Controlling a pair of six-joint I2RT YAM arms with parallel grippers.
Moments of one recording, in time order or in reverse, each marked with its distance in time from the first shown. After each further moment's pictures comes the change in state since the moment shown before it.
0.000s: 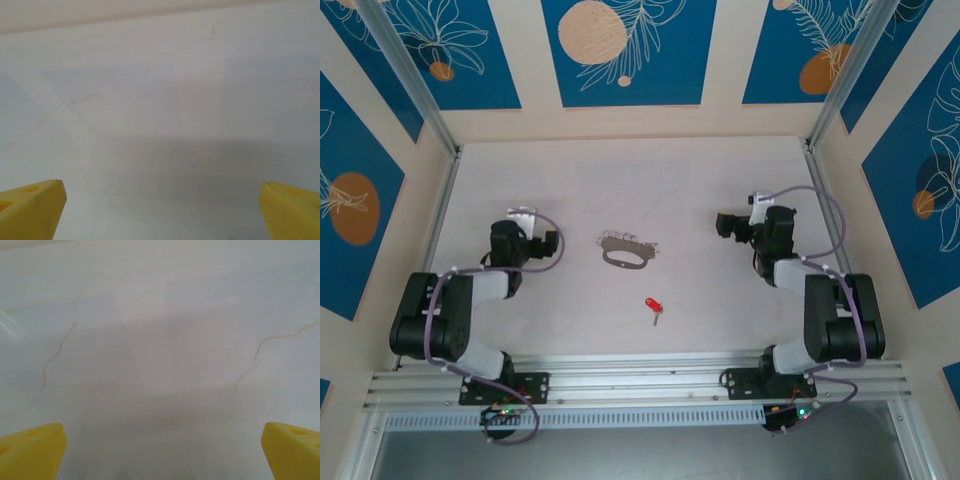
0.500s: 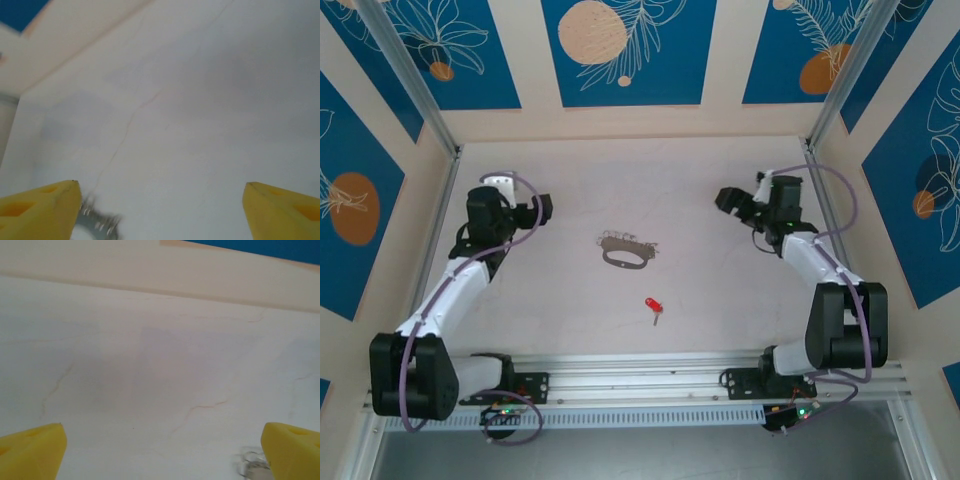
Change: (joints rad) left arm 0.000 -0.313 0.283 -0.560 0.084 -0.298; right arm 0.051 -0.021 0.269 -0.500 -0.212 0.399
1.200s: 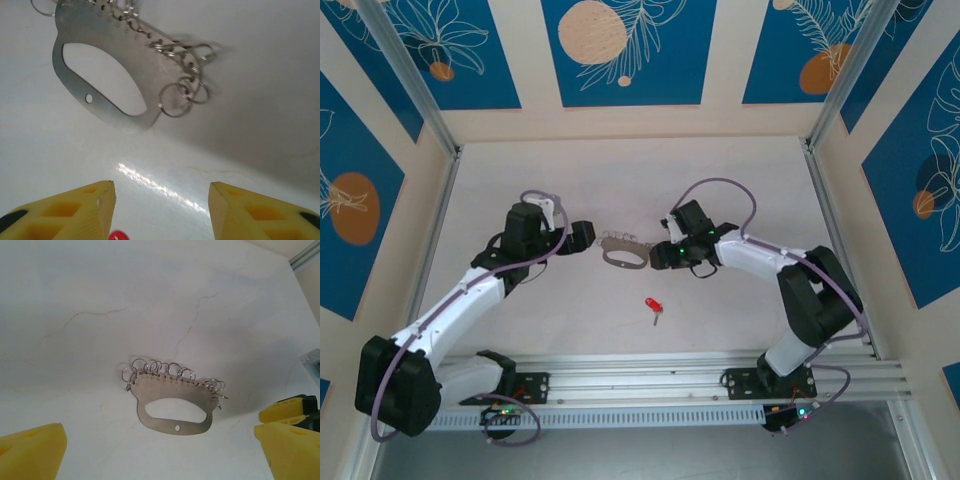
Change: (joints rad) left arm -0.322 -0.039 -0.032 -0.175 0.037 -0.272; right arm 0.530 0.225 0.124 -0.309 0.176 -0.129
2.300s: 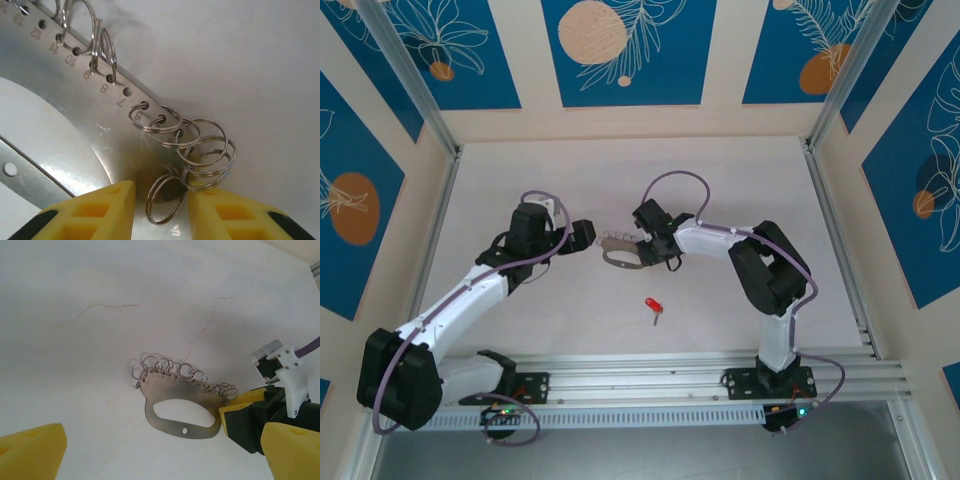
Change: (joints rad) left arm -0.012 0.026 0.003 -0.006 -0.053 -0.056; right arm 0.110 0.297 0.257 -0.093 0.299 -0.089
